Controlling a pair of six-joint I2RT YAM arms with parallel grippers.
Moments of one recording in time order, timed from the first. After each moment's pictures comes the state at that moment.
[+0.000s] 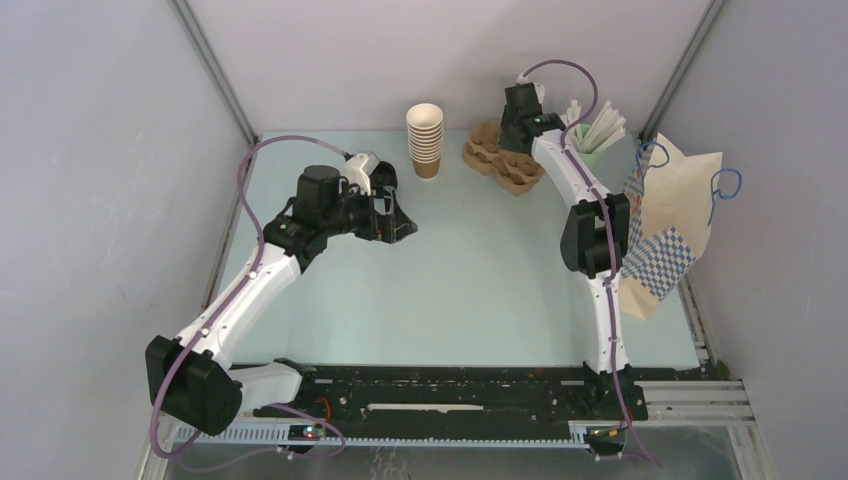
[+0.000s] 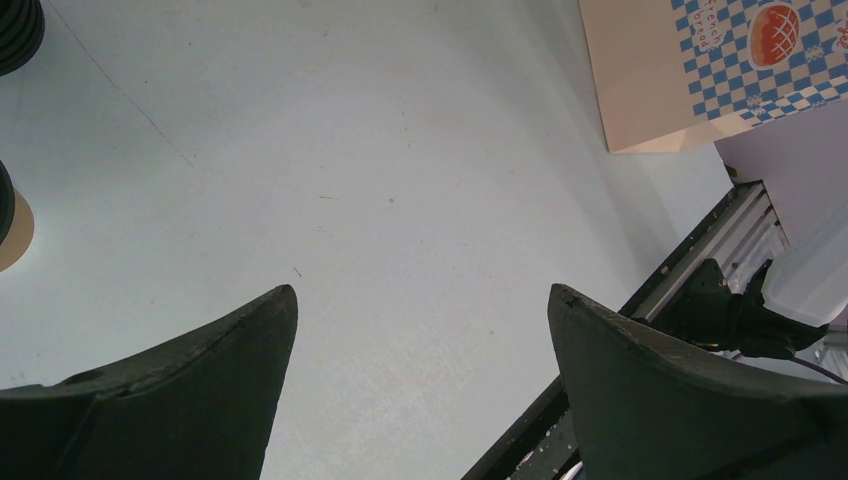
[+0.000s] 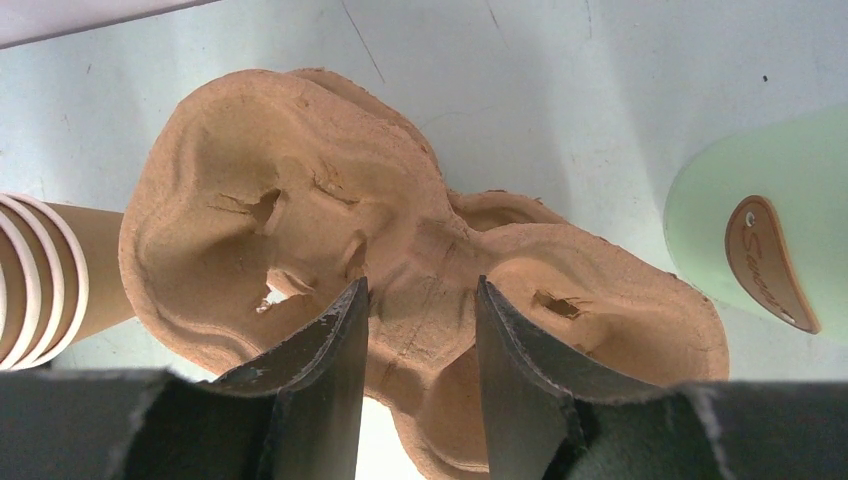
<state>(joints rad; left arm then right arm) -0.39 1.20 1.06 -0.38 0.43 -0.30 0.27 2.36 2.29 -0.68 0.25 0.37</state>
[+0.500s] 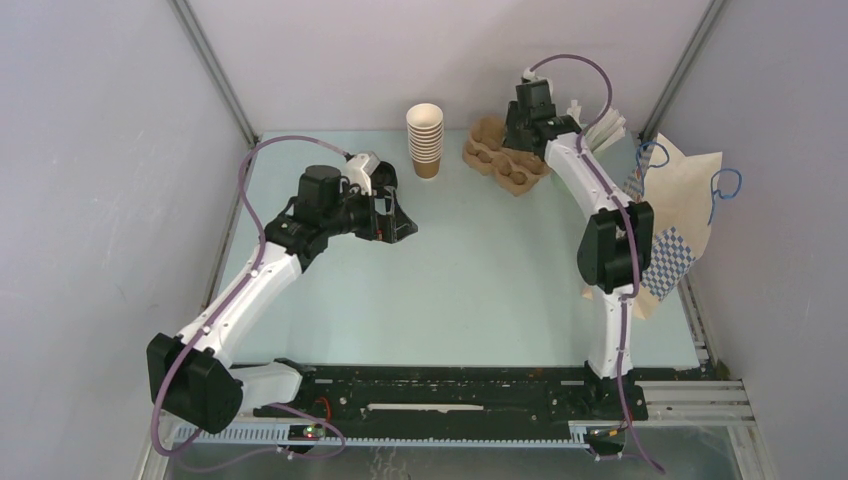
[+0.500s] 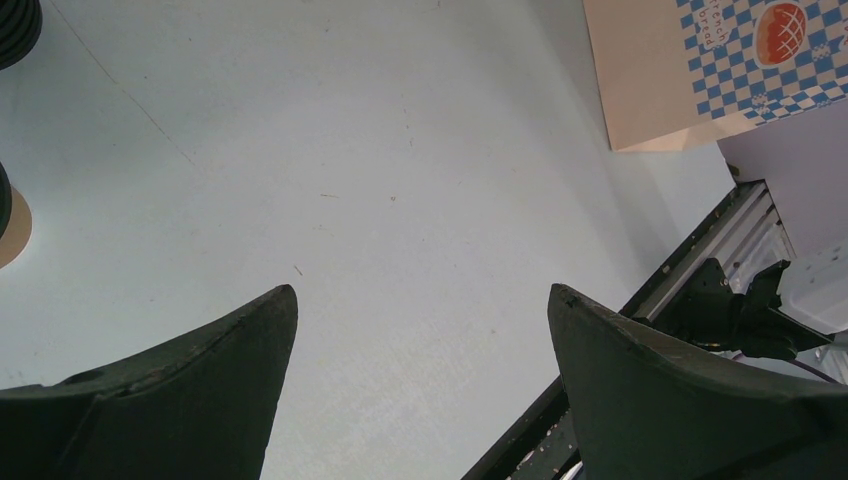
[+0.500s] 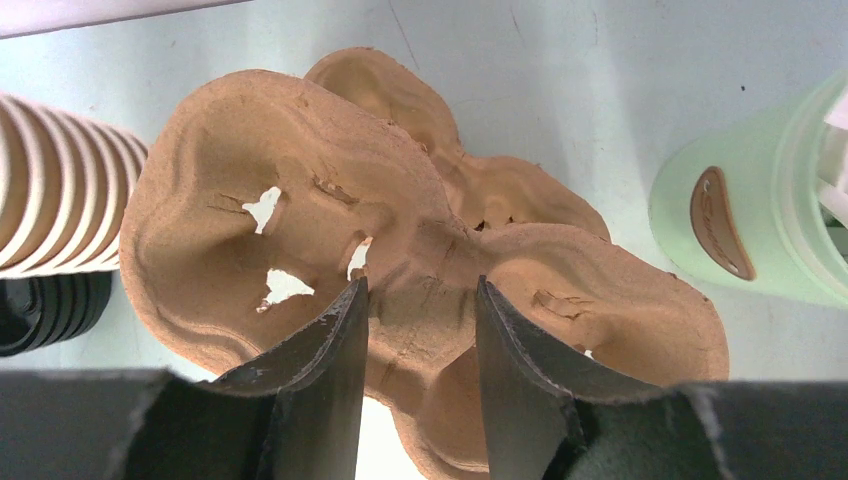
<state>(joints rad) -0.39 1.21 1.06 -0.38 0.43 -0.30 0.27 2.16 2.08 -0.59 0.18 0.33</state>
